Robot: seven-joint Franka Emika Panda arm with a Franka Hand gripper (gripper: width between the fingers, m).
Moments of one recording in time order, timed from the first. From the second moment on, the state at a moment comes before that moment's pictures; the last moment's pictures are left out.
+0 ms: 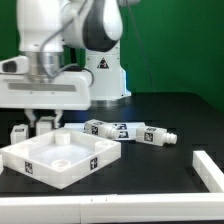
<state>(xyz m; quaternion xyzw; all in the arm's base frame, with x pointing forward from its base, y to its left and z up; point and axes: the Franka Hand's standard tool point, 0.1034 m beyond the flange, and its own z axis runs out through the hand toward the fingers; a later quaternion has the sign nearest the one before) 0.354 -0.123 0.019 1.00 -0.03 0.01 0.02</state>
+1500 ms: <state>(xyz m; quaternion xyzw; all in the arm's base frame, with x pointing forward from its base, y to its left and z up) 0.391 -0.100 0.055 1.00 -0.02 -0.03 -0.05</state>
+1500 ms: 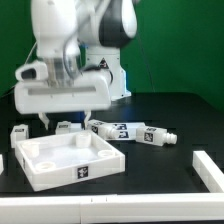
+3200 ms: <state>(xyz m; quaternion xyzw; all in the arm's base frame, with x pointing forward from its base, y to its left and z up) 0.519 -0.129 0.074 0.99 0.14 -0.03 -0.04</state>
